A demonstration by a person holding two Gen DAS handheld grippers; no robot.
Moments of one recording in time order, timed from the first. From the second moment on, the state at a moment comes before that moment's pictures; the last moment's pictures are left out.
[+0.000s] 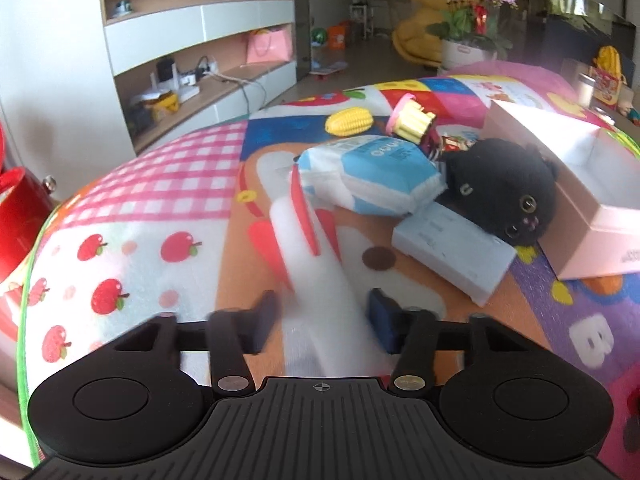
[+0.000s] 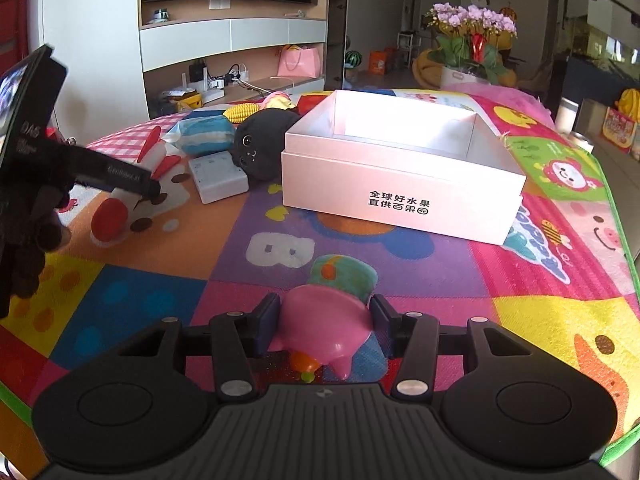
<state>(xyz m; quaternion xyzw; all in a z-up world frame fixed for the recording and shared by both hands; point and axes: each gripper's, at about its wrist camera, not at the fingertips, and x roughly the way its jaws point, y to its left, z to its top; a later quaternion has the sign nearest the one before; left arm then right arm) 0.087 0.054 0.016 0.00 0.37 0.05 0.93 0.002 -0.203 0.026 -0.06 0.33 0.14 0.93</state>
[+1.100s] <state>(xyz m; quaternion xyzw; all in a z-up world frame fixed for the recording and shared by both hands) 0.170 -0.068 0.145 -0.11 0.29 -0.21 0.93 0.081 -0.292 0.156 -0.02 0.17 0.10 0.98</state>
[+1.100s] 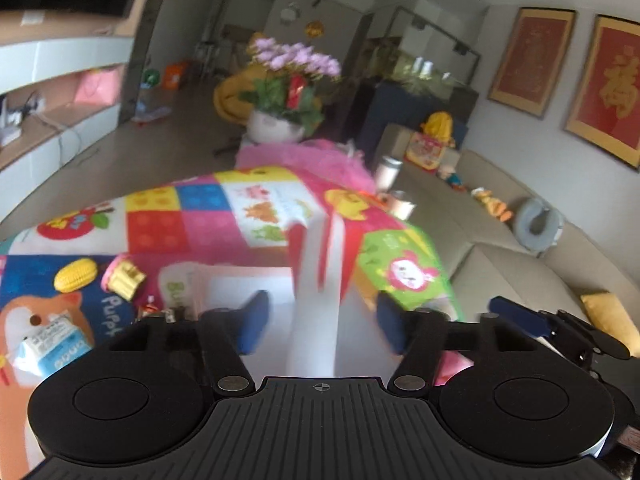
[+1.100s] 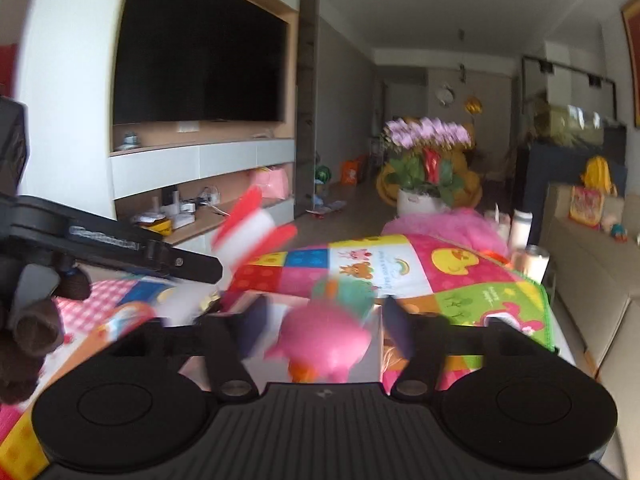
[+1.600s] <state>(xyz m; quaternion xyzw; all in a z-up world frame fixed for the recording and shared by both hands) 0.067 -0.003 0.038 0.06 0.31 -0.06 0.95 0.096 -0.284 0.103 -0.01 0.24 0.08 0.97</state>
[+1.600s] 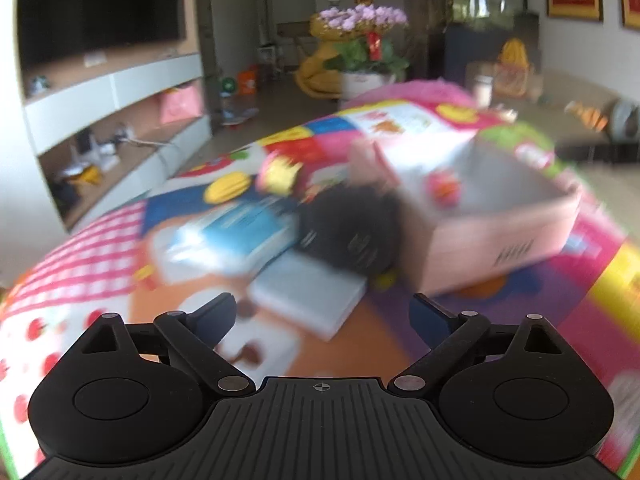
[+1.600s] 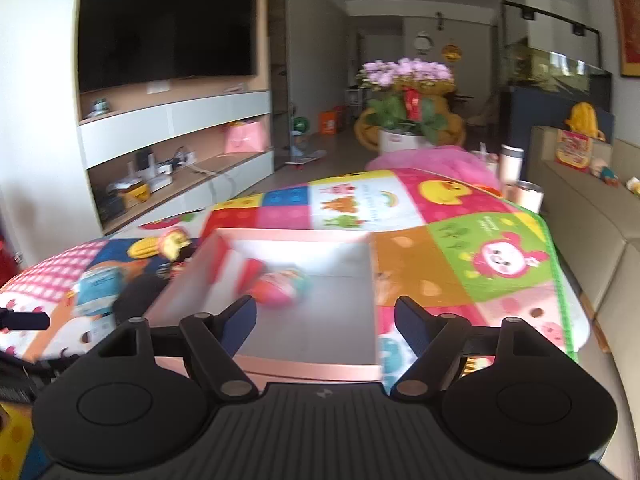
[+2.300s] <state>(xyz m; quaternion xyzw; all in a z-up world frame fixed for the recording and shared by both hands) 0.059 0.076 0.012 -0.15 0.24 -0.02 0.96 0.306 -0.039 0.111 -0.08 0.40 0.21 0.89</state>
